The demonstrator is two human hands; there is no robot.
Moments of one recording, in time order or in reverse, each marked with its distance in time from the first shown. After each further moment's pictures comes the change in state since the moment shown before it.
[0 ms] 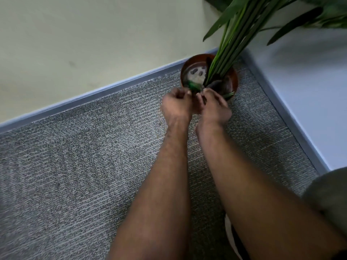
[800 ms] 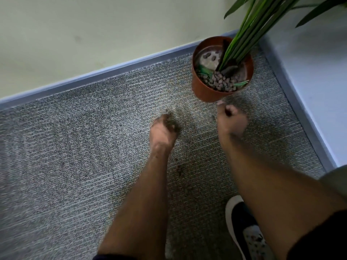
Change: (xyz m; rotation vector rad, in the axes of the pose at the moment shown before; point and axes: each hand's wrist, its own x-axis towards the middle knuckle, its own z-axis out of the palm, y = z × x) left_hand -0.001 -0.129 -0.061 0.440 -0.152 -0.038; right_hand 0.072 0.036 -0.104 -1.143 -0.007 -0.544
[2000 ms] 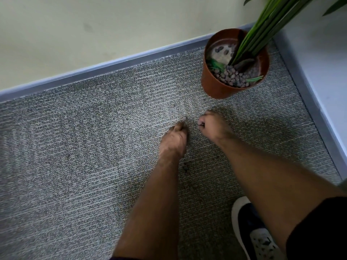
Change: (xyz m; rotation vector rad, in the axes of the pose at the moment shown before) left_hand -0.012 -0.028 0.018 0.778 -0.270 0.256; right_hand -0.017 0.012 0.032 -0.726 -0.794 -0.580
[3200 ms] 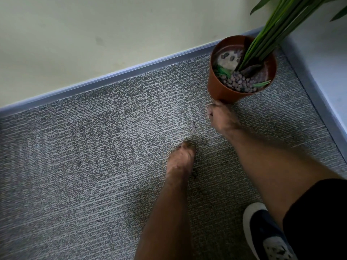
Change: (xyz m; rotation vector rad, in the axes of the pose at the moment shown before) left_hand -0.033 -0.006 0.014 0.101 0.005 0.050; right_hand 0.042 0.001 -0.017 -0.098 0.118 -0.050
